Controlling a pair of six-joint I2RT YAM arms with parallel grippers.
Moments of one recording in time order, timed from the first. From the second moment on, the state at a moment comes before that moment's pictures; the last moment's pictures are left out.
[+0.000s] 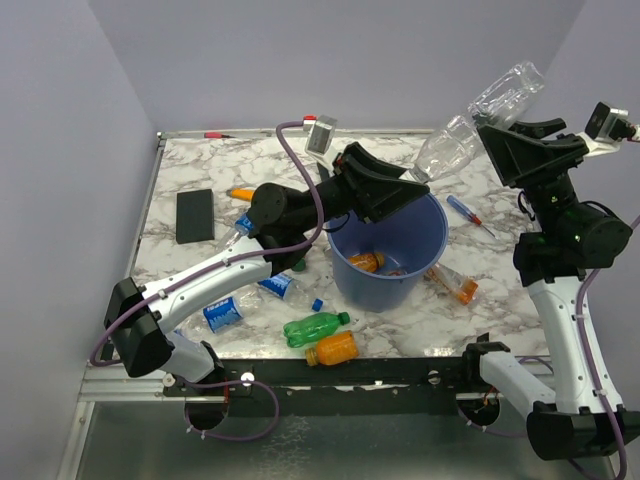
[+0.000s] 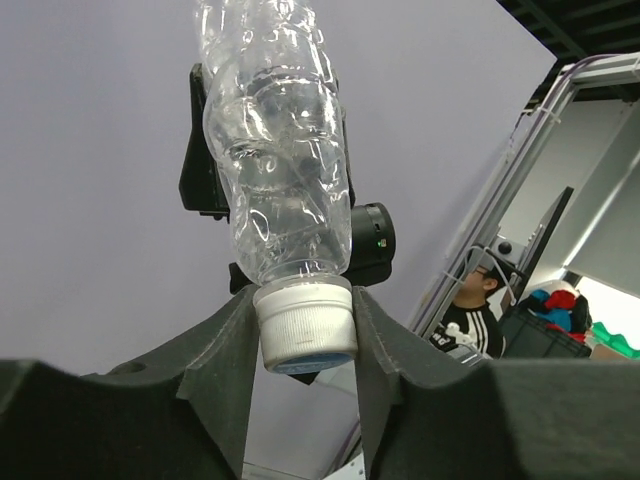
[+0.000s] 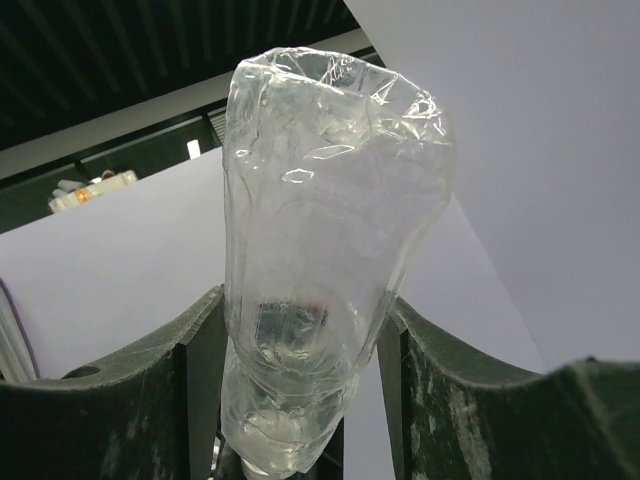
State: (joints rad) left arm -0.94 1.43 1.28 0.87 0.40 -0.95; right arm 0.05 0.94 1.09 0.81 -0.54 1.27
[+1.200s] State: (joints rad) left arm -0.88 0.96 1.43 -0.26 0.44 -0.01; right arm 0.14 0.81 1.58 0.00 -0.68 0.64
